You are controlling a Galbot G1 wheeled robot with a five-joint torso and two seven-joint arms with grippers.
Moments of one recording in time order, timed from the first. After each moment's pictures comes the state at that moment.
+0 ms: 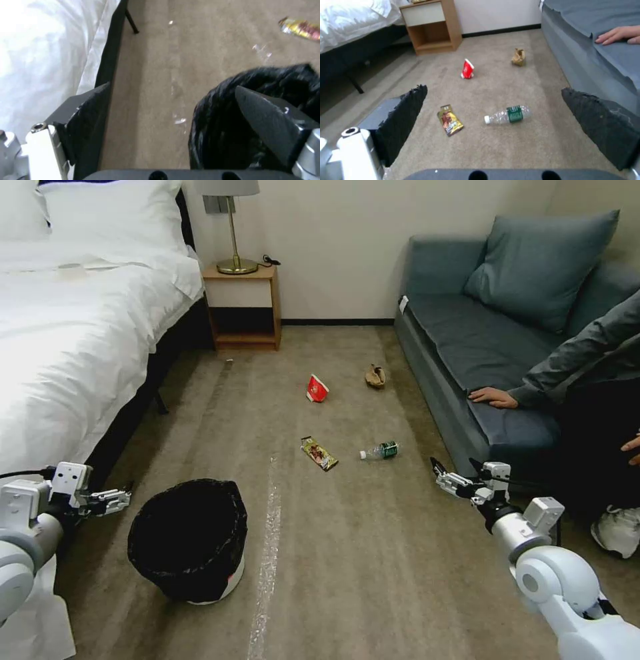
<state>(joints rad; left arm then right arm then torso) 1.78 -0.59 -1.03 -2.19 -0.90 0.63 -0.31 -1.38 0.97 0.56 1.96 0.76 -0.18 0.03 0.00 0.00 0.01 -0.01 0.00</state>
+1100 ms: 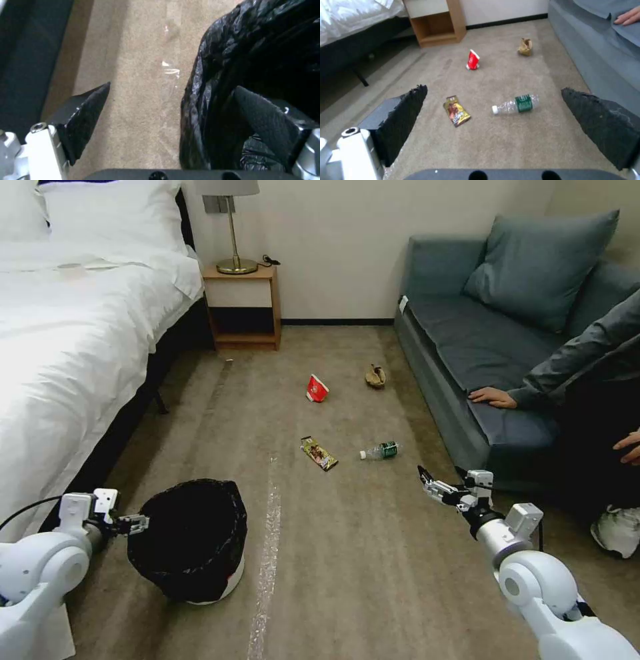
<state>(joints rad) 1.36 -0.70 -0.58 -1.85 -0.86 0.74 -0.35 -1.35 1.03 0.50 1.92 0.71 -0.17 0.02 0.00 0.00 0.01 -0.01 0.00</state>
